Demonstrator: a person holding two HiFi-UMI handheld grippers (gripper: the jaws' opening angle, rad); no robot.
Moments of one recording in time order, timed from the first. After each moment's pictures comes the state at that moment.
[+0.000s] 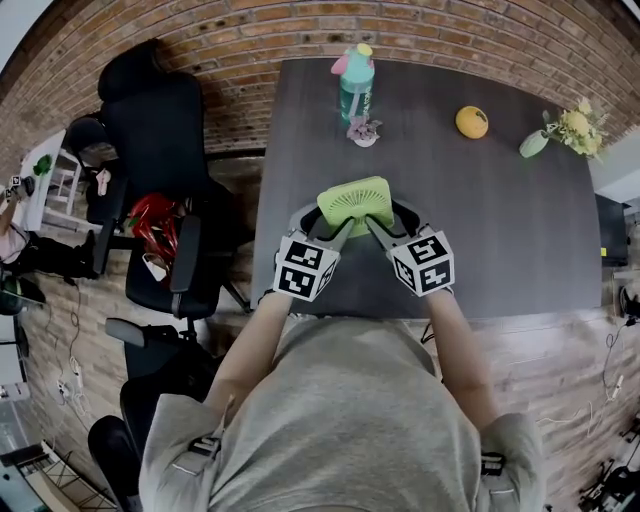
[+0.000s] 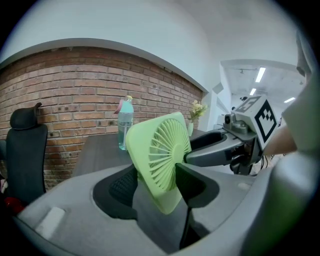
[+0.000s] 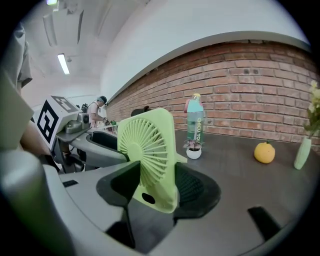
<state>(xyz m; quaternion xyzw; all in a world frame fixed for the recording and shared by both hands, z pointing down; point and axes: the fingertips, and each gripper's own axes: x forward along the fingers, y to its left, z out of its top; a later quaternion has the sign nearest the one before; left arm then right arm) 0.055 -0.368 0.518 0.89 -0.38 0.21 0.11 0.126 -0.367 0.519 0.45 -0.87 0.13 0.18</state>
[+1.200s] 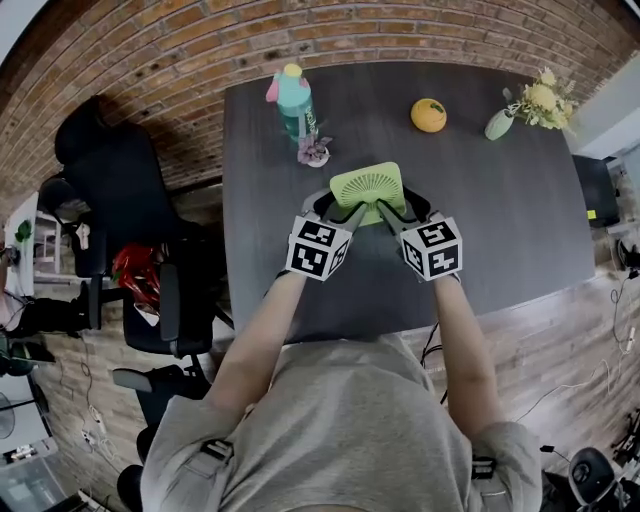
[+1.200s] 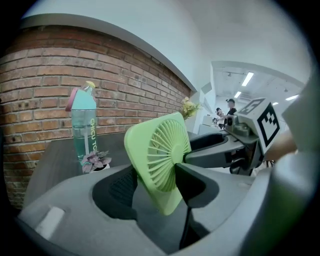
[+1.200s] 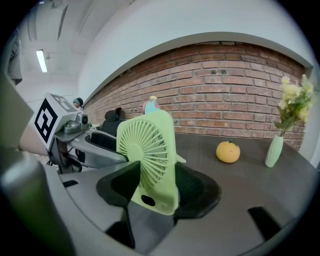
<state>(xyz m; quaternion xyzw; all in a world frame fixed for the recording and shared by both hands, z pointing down) 0.190 -0.439 0.523 0.93 -0.29 0.21 0.12 0.258 -0.424 0.520 0.55 -0.81 0.15 0.17</state>
